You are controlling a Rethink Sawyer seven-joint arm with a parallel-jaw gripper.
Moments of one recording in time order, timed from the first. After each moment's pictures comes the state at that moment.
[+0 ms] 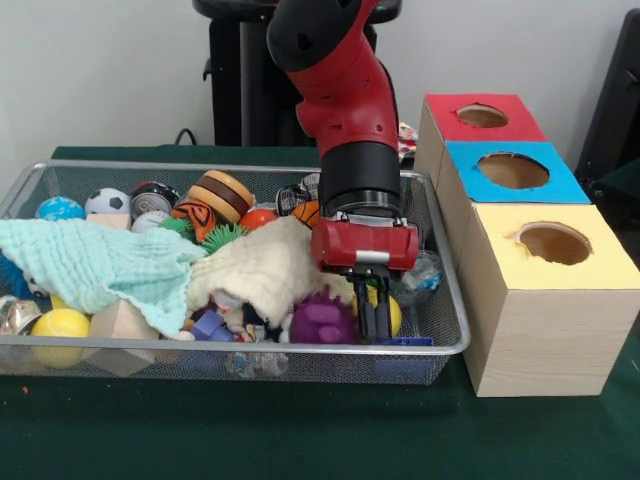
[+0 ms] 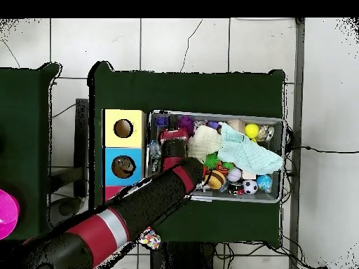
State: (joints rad) arm 0.34 0.17 -0.90 1.35 -0.19 -0.86 2.59
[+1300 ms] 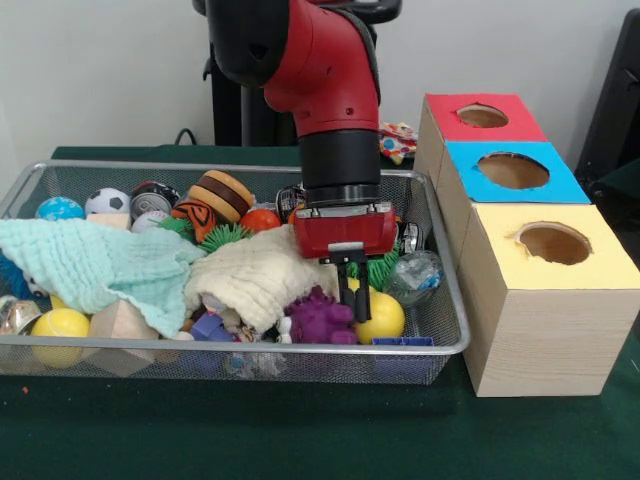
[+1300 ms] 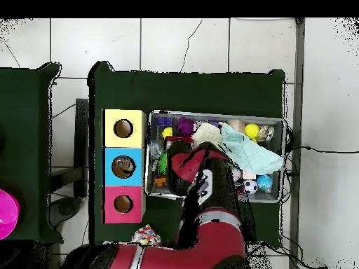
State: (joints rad) arm -0.13 -0.38 -0.07 1.48 -0.96 -0.24 2.73
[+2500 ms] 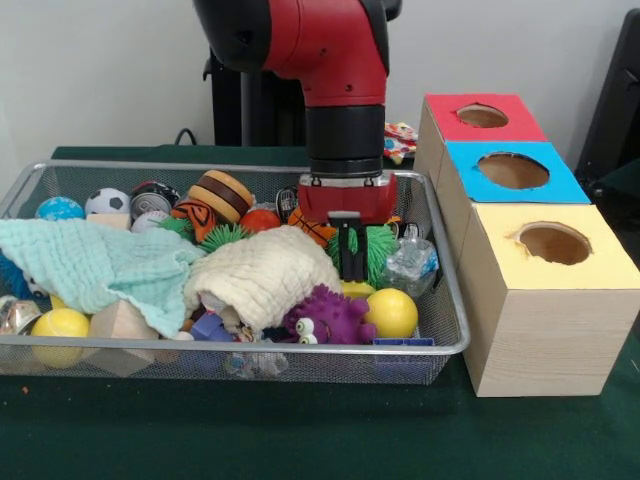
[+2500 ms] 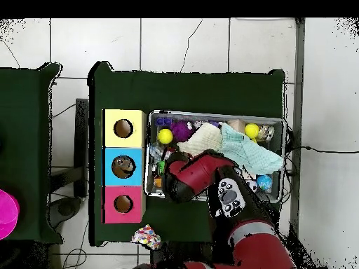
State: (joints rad) arm -0.32 -0.53 0.20 1.68 -0.94 0.05 2.73
